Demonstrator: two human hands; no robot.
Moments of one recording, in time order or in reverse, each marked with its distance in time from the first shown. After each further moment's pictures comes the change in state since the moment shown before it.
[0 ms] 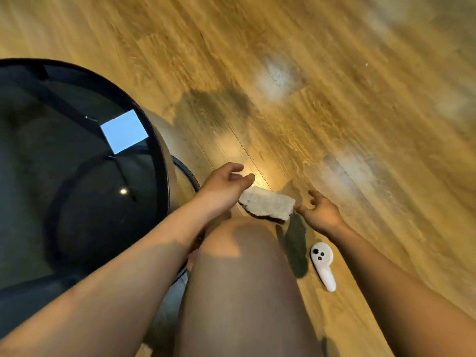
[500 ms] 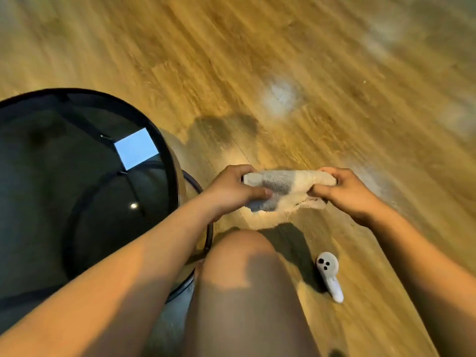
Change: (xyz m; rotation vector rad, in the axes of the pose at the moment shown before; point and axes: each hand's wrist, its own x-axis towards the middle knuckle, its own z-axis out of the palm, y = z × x) left_hand -0.009 0.026 -0.002 0.118 -0.095 0.174; right_hand -0.048 -0.059 -0.083 0.354 -0.049 -0.354
